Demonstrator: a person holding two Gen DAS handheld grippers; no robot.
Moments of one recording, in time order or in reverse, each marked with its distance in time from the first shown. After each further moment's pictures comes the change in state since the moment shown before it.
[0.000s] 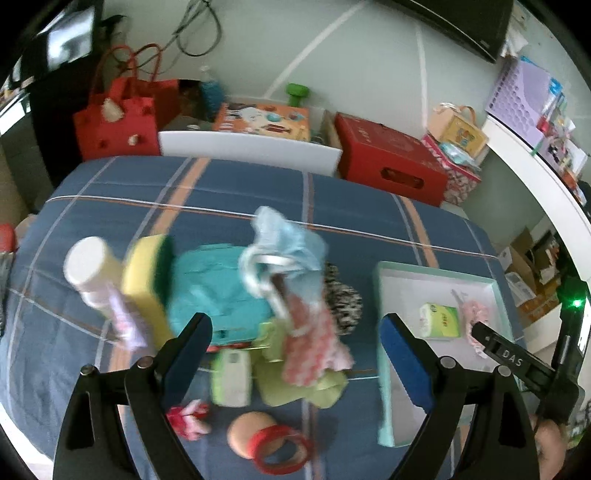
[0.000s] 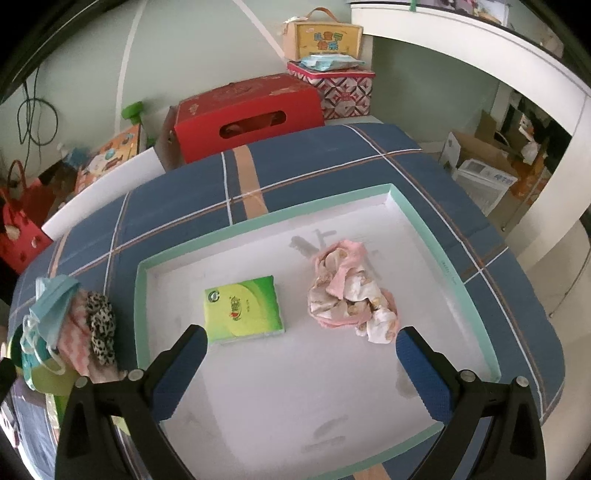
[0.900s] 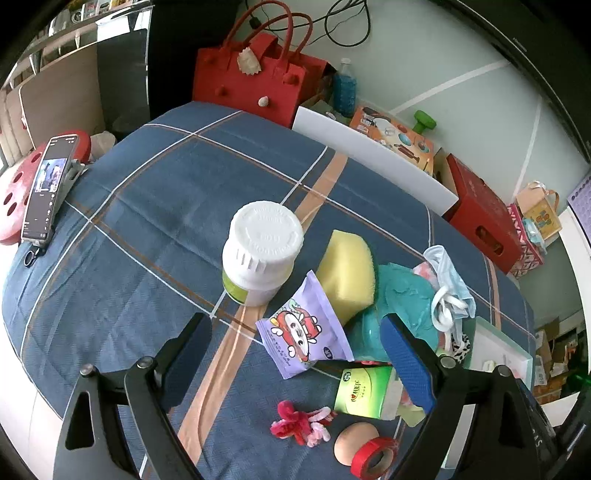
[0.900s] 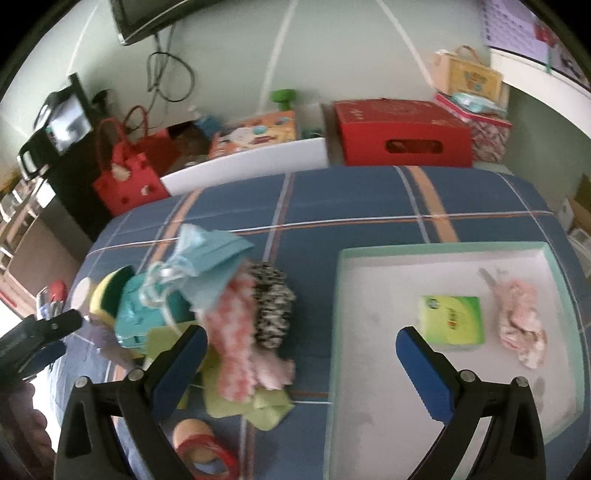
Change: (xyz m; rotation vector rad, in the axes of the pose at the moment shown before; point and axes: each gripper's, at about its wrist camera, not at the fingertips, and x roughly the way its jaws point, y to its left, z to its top) left arm -0.003 0.128 -0.008 -0.346 0.015 0.148; right arm -0.023 0.130 -0.031 -0.276 -0.086 0.362
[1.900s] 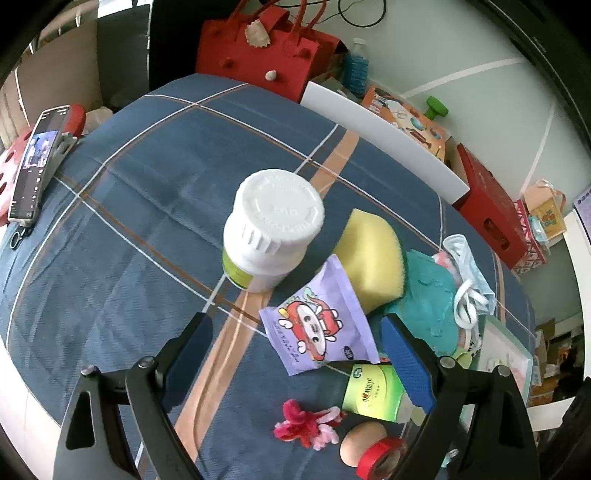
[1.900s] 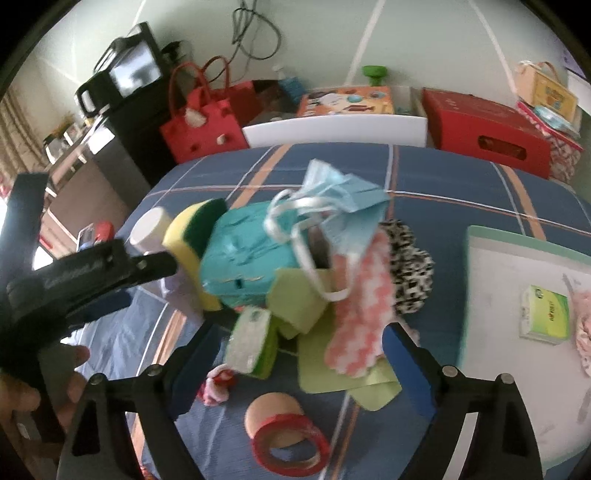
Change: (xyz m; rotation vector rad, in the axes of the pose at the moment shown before) left arm 0.025 0.014 0.000 -0.031 0.080 -0.023; right arm 0.021 0.078 -0.034 -0.173 0.090 0.181
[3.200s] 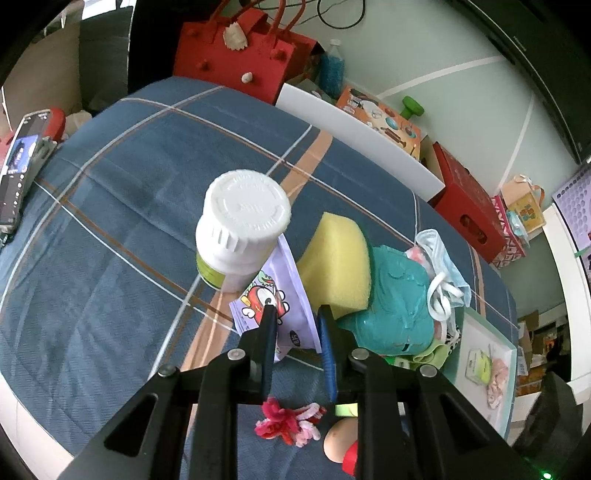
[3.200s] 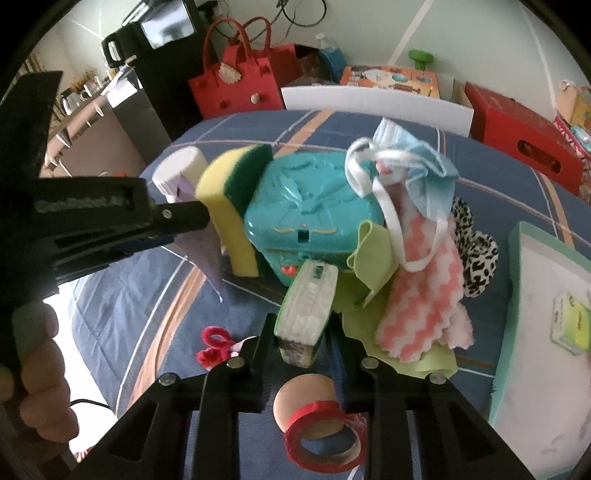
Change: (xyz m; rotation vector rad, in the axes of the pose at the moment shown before) left arm -0.010 -0.005 -0.007 0.022 -0.018 -0.078; right arm 0.022 0.036 -0.013 -0.116 0.093 0.022
